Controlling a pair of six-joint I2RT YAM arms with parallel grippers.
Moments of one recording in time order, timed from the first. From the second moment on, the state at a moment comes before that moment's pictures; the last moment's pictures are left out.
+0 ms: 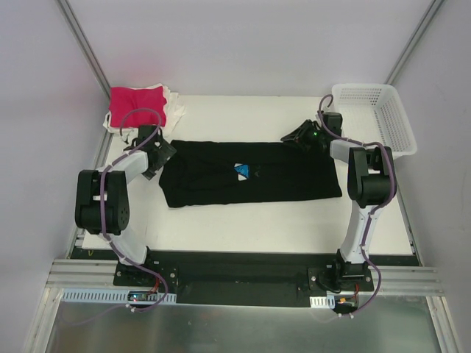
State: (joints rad) left arm -0.03 1.65 0.99 -0.29 -0.19 -0.86; right arm 0.08 2.07 1.29 0.12 -0.62 0.88
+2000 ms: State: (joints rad) left arm 0.00 2.16 1.50 -0.16 0.17 -0.76; right arm 0.01 2.03 1.23 0.17 -0.64 0.92
